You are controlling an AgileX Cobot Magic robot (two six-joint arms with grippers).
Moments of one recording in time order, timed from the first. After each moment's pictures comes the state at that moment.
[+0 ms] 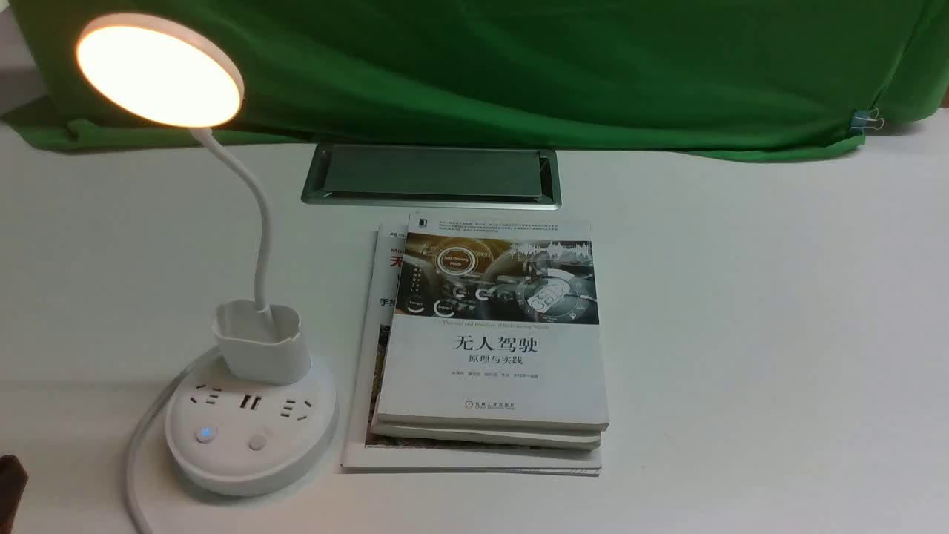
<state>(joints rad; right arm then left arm) 0.04 0.00 0.01 0.04 0.09 0.03 -0.01 0.00 0.01 0.02 0.22 0.01</state>
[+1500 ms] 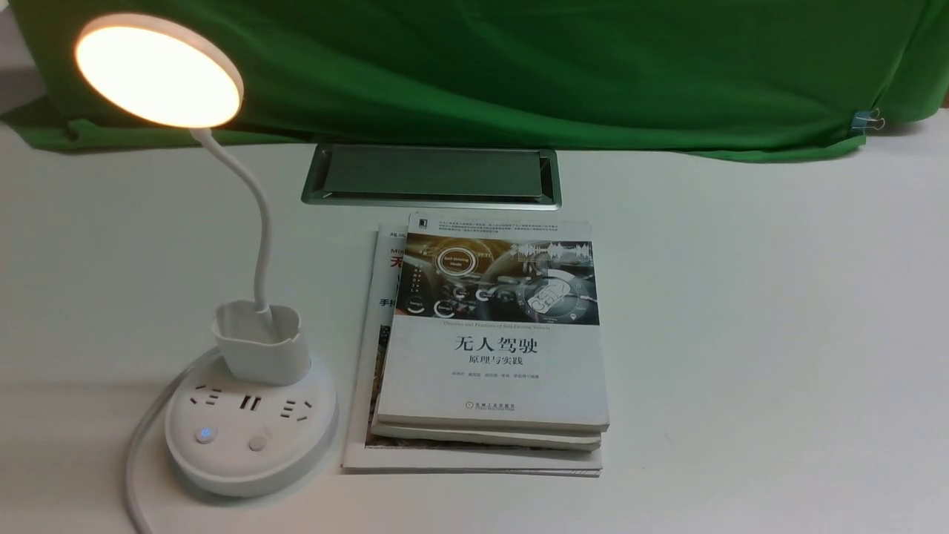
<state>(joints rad) 0.04 0.00 0.01 0.04 0.09 0.03 -0.01 0.26 -0.46 -0.11 0.12 -0.10</state>
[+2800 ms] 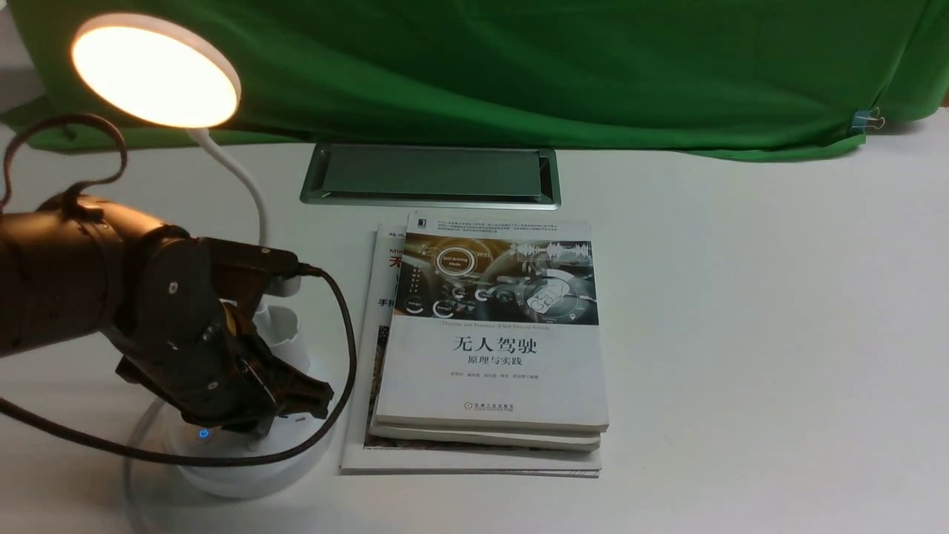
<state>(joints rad) 0.04 0.00 0.01 0.04 0.09 0.03 -0.32 1.58 -0.87 0.02 0.66 -0.09</state>
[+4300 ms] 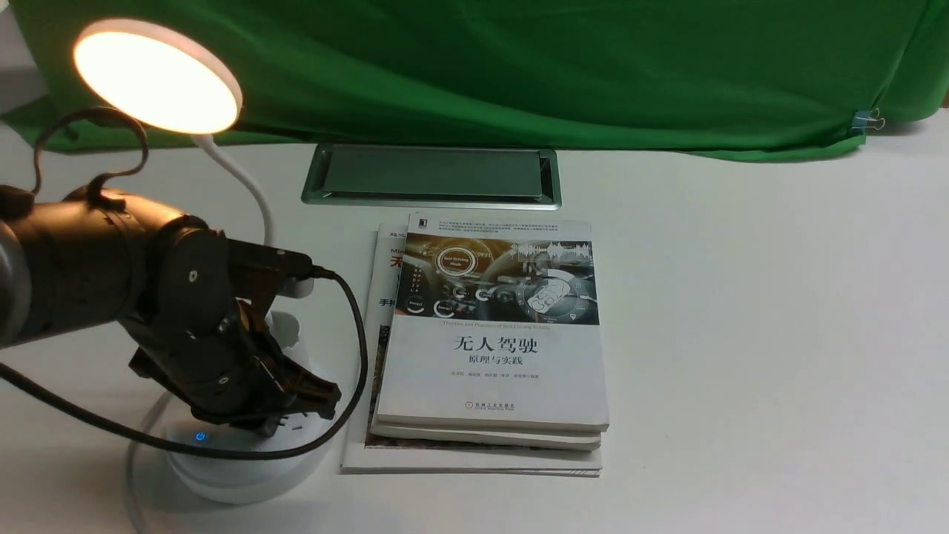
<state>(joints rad) 0.04 0.00 0.01 0.04 0.09 0.03 -0.32 1.64 -0.90 0.00 0.70 -0.04</state>
